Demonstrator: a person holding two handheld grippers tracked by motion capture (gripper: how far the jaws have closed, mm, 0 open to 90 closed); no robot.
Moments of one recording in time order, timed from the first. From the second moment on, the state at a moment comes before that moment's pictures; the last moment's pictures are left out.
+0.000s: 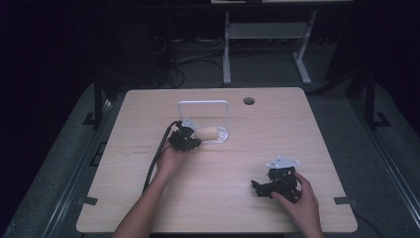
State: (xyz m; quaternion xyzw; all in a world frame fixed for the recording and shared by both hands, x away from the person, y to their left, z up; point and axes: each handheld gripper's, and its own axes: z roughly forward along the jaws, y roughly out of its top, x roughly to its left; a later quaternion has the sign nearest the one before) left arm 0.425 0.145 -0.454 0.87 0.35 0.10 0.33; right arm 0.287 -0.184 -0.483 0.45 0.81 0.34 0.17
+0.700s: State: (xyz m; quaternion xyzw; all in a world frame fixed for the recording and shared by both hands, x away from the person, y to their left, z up) left arm 0.401 0.159 -0.440 0.86 0.34 0.08 0.37; right arm 0.287 -0.184 -0.483 0.45 0.81 0.34 0.17
